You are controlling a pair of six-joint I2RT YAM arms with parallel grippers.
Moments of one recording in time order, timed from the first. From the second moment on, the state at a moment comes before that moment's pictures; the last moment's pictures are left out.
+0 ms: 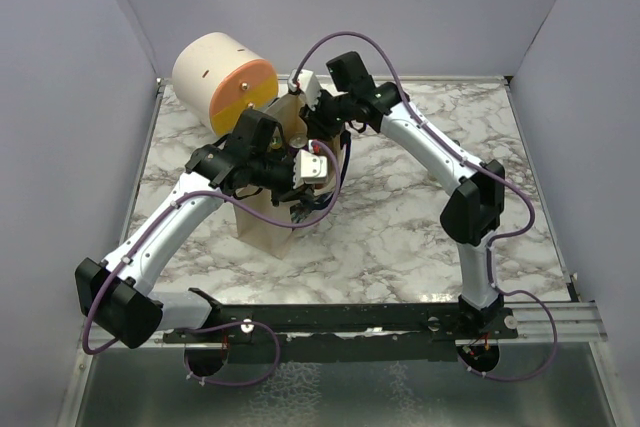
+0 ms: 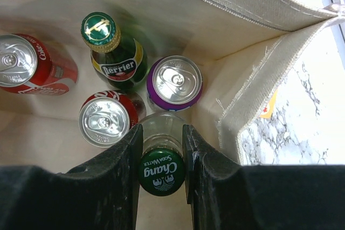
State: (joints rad) left arm -0.53 1.28 1.27 -0.86 0.74 0.81; right arm 0.65 2.06 2.08 -0.73 -0.37 -0.49
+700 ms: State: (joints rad) left arm -0.51 1.24 1.22 -0.81 0.76 0.77; right arm 0.66 2.06 2.05 -0.72 -0.35 -0.49
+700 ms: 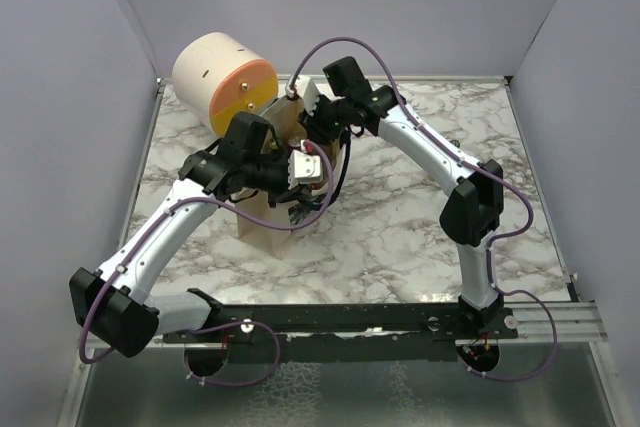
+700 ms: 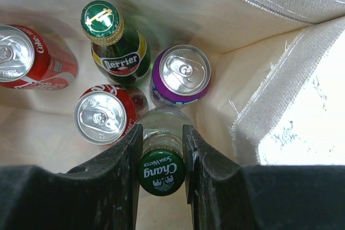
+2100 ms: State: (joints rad) left arm -0.46 1.18 1.15 -0.82 0.80 0.80; right arm 0.69 2.06 1.96 -0.71 -0.32 -0.57
